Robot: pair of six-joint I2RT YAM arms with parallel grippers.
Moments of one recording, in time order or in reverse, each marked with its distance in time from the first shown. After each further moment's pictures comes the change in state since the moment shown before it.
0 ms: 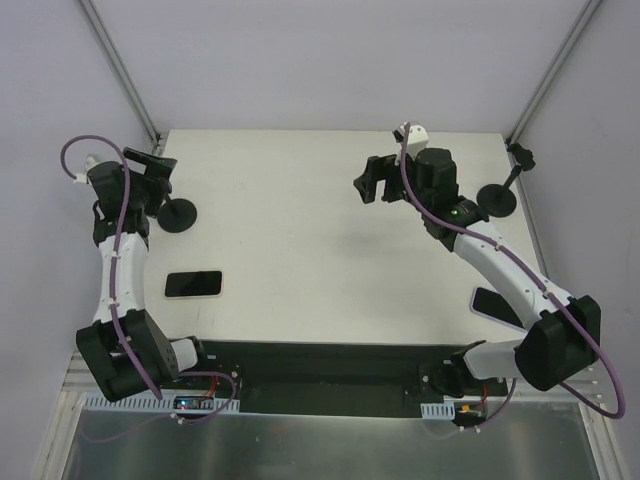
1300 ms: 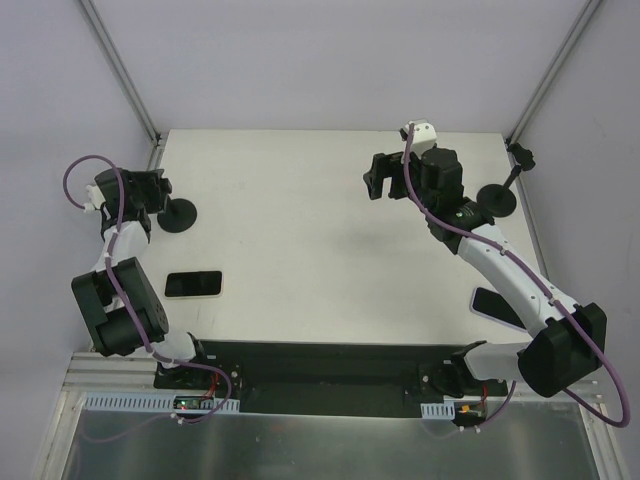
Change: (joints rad) left arm 0.093 0.257 -0.031 0.206 -0.071 -0.421; right arm -0.002 -0.035 0.002 -0.006 0.114 -0.069
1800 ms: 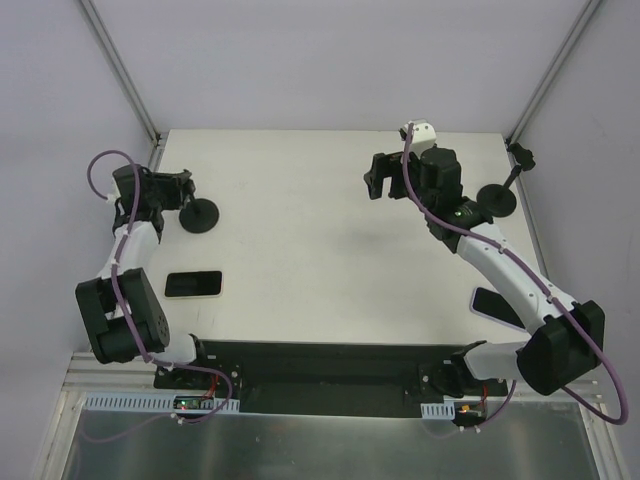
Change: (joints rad) left arm -0.068 -0.012 -0.004 -0.017 0.105 -0.002; right arm -0.005 0.007 0.000 0.000 0.009 0.000
